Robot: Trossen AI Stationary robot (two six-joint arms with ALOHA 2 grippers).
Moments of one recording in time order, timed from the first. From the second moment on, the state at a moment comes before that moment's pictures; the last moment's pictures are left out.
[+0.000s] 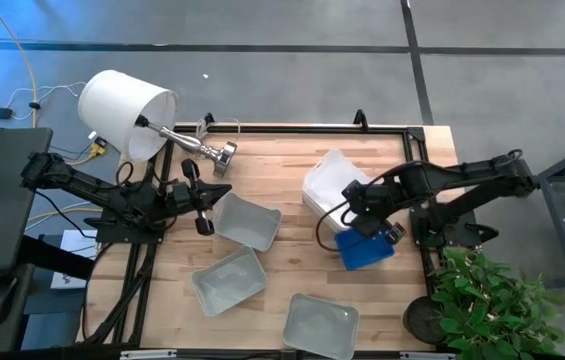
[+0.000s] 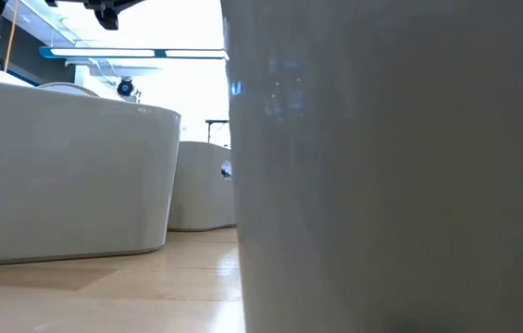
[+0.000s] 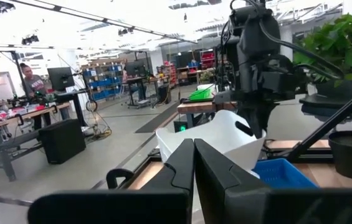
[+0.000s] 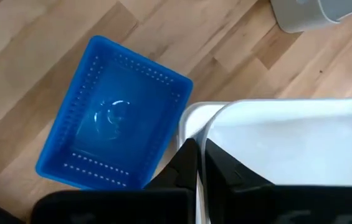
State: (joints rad) left arm -0.17 0.77 0.40 0.54 -0.59 0.24; right arm 0.15 1.30 1.26 -1.20 0.00 -0.65
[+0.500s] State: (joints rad) left arm -0.17 0.77 0.40 0.52 -0.59 0.24; right arm 0.07 1.30 1.21 -1.12 -0.06 -0.68
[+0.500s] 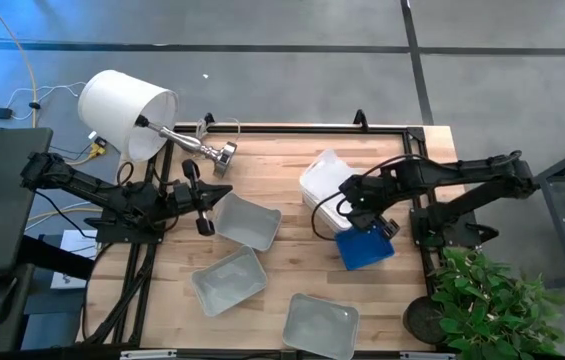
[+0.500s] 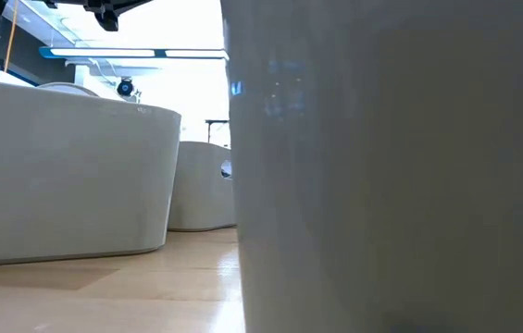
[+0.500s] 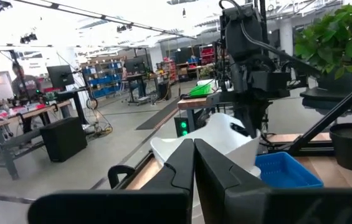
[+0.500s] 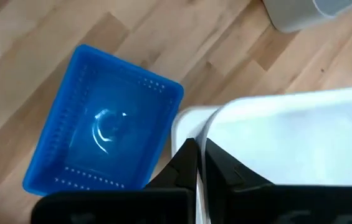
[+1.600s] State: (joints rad) left arm -0.17 0.77 0.40 0.52 -0.59 0.27; right arm 0.07 1.29 1.12 -0.97 -0.14 -0.61
